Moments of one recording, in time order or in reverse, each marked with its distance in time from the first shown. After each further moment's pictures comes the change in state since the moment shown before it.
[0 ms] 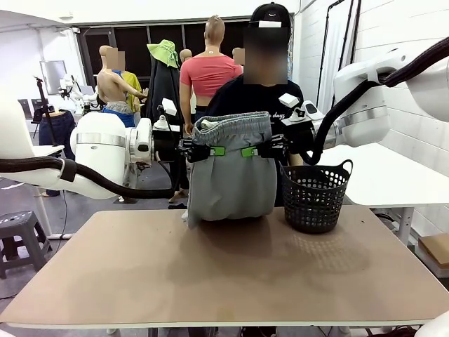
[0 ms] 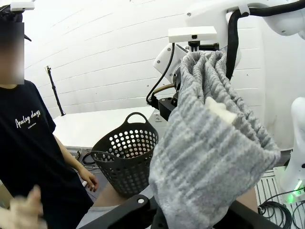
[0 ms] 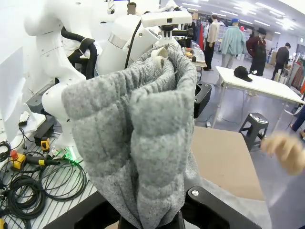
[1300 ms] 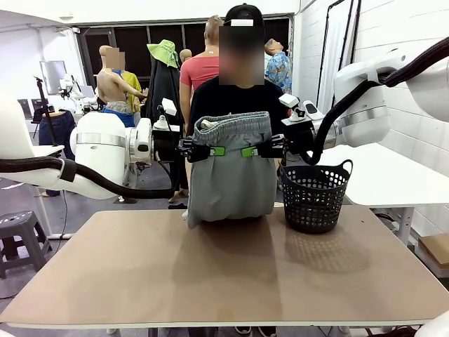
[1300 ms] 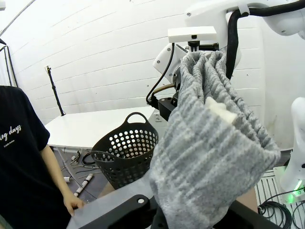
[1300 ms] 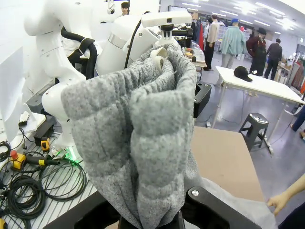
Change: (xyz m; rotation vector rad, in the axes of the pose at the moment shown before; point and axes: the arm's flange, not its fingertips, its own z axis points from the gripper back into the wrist) left arm 0.000 0.000 0.000 0.000 0.000 0.000; right arm 0.000 0.000 0.000 0.000 0.000 0.000
